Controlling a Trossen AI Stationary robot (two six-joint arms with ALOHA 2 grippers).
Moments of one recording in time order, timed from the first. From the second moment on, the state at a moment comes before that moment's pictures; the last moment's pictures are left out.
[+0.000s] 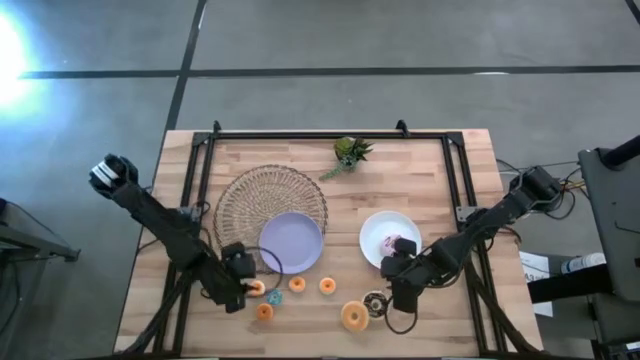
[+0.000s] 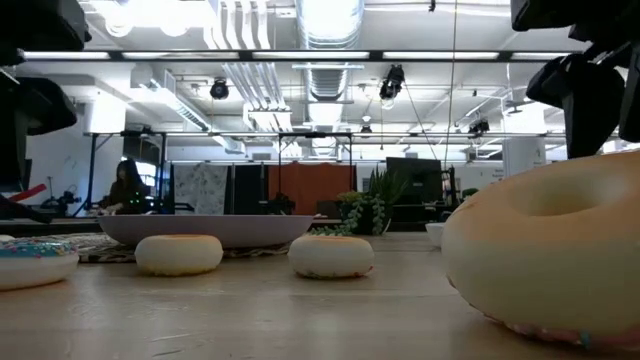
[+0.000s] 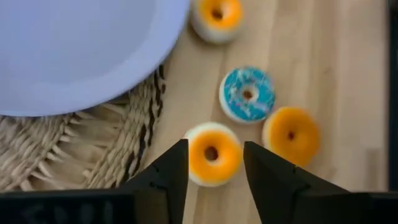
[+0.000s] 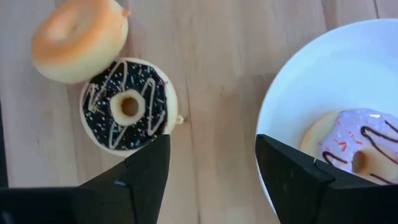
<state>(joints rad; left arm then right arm) -0.76 1.29 0.71 -0.48 -0.28 -0.92 0.61 1.50 0.96 -0.66 0.19 0.76</state>
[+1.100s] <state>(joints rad) -0.86 1.65 0.93 -0.64 -0.34 -0.77 0.61 1.47 0.93 -0.64 0.18 0.76</state>
